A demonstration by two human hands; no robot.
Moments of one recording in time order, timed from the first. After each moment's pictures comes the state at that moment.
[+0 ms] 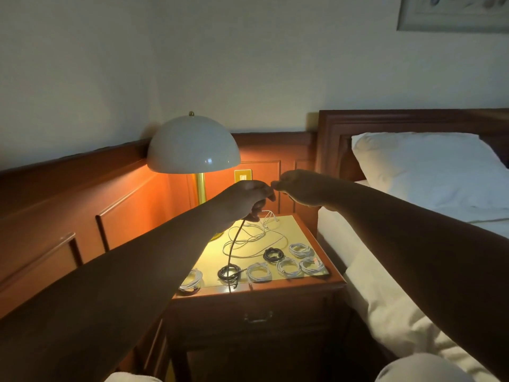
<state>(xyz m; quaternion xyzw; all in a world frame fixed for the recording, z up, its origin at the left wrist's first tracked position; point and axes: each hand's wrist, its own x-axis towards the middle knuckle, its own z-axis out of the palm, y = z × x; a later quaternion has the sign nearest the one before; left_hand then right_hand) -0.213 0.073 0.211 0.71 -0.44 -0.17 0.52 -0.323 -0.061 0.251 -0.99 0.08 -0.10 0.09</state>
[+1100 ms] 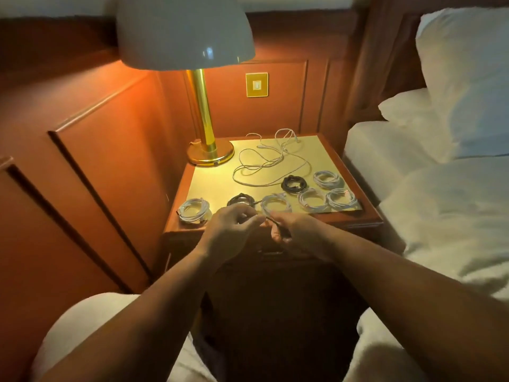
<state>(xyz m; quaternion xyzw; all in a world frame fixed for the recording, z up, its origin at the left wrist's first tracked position) -0.177 0.104 0.010 0.82 -0.34 -0.08 0.46 -0.265 -0.059 0.024 -0.82 0.12 0.16 0.53</state>
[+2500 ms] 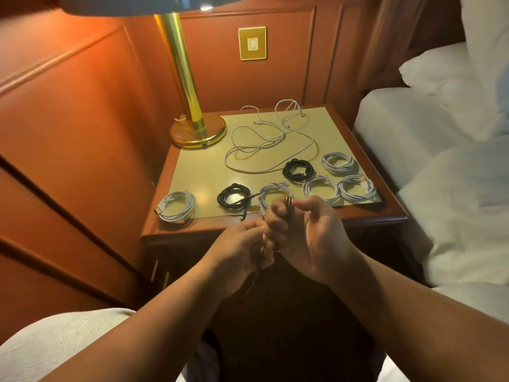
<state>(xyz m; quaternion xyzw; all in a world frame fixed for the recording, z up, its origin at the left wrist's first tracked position) -0.169 0.069 -0.033 0.57 -0.13 -0.45 0.67 -0.247 -0.059 -0.005 -0.40 0.01 0.01 0.92</state>
